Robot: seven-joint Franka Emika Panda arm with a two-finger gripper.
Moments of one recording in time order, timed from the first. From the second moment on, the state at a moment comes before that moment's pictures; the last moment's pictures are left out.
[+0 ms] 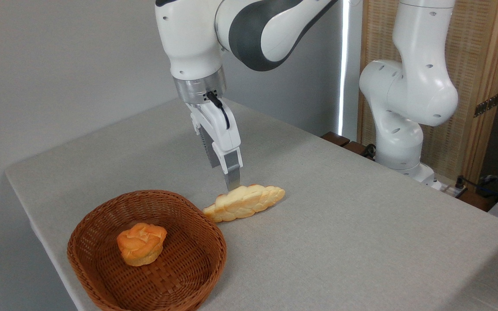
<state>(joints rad) -0.20 -0.17 0.01 -2.13 -0.11 1.88 0.85</state>
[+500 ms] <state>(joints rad) -0.19 -0.18 0.02 -2.09 -0.12 1.88 0.85</state>
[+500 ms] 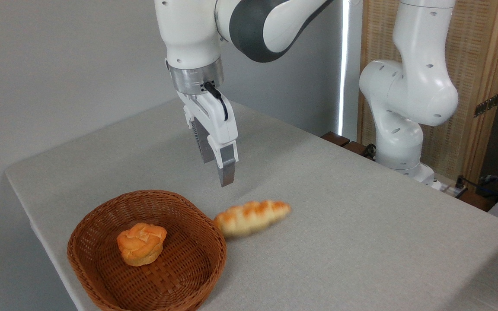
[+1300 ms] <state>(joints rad) -0.18 -0.17 0.06 -1.91 -0.12 1.83 0.68</state>
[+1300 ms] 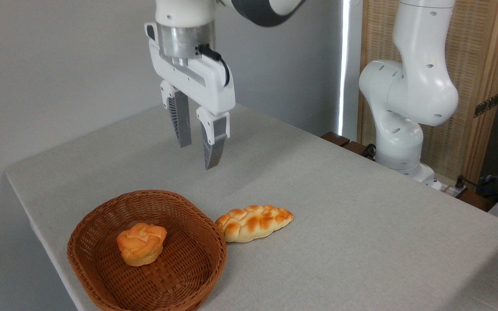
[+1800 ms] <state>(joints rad) -0.18 -0.08 0.08 -1.74 -0.10 1.72 0.67</state>
